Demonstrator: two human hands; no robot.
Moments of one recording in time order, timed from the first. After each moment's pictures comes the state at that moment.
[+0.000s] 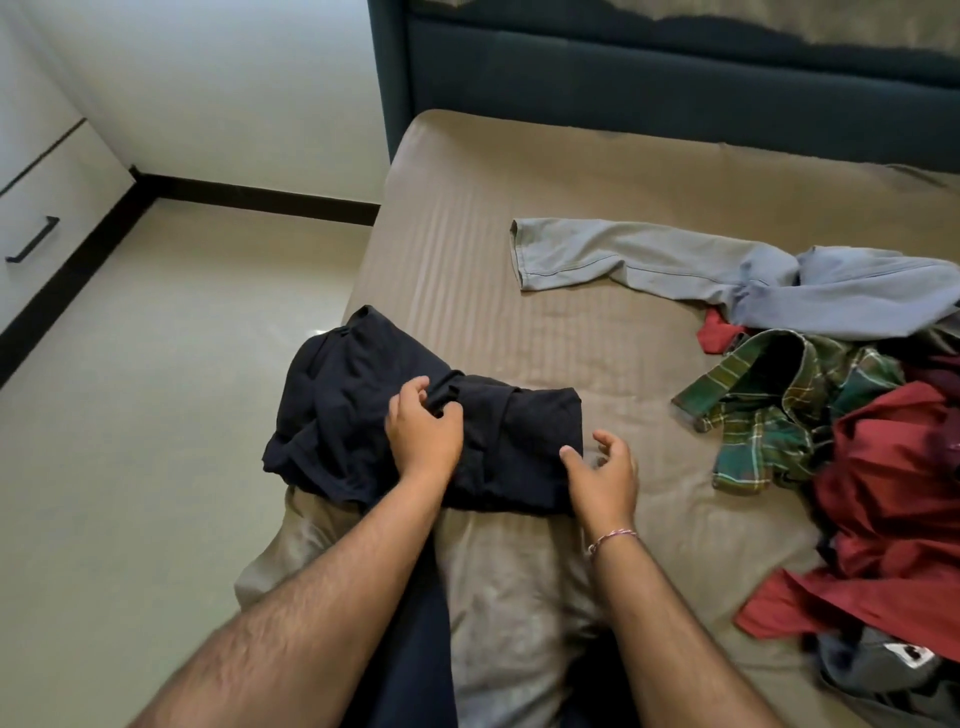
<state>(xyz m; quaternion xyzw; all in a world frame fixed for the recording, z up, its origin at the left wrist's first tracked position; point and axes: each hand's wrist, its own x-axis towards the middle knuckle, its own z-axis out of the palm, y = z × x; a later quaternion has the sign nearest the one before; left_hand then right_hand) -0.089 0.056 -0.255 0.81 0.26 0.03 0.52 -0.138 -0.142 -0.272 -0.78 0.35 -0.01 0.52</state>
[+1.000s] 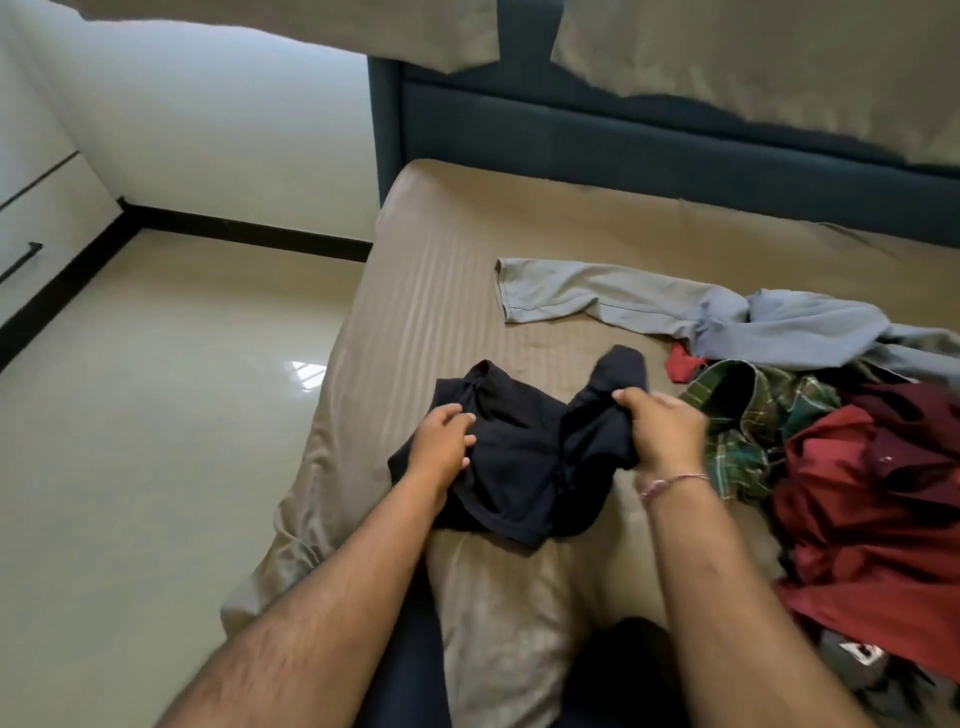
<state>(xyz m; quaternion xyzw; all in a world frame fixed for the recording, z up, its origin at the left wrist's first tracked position) -0.088 0.044 -0.229 0.64 0.24 -0.15 0.71 -0.099 -0.182 -0.153 -0.64 0.34 -0.11 0.68</state>
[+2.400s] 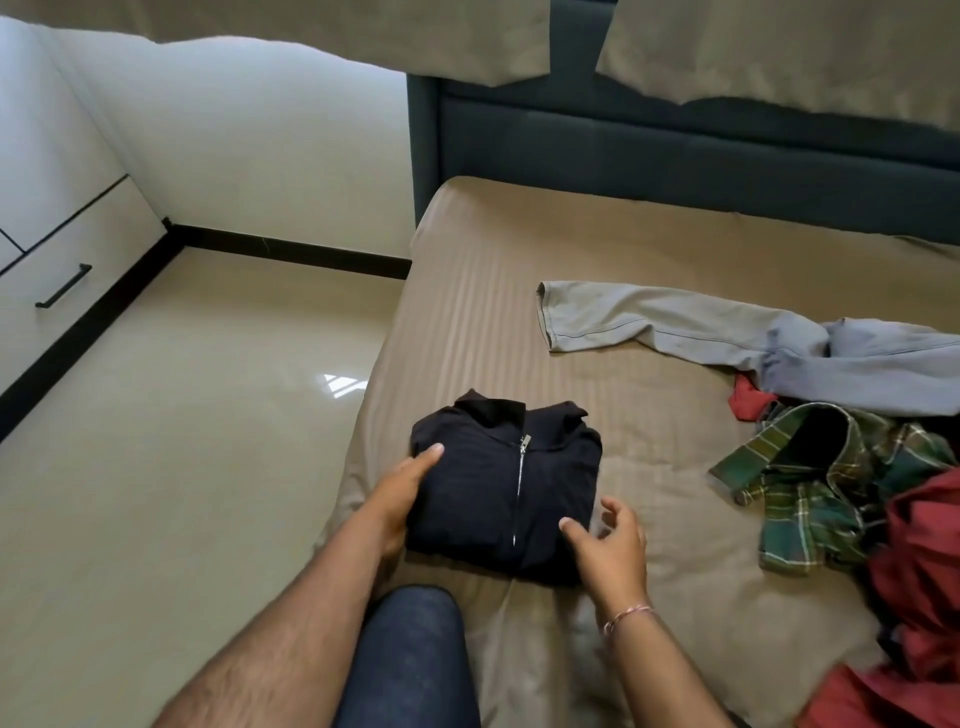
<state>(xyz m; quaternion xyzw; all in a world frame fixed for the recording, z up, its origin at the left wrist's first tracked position) -0.061 0.149 -0.271 0.54 0.24 -0.26 0.76 -0.129 -0.104 -0.277 -0.79 0.34 0.02 0.51</state>
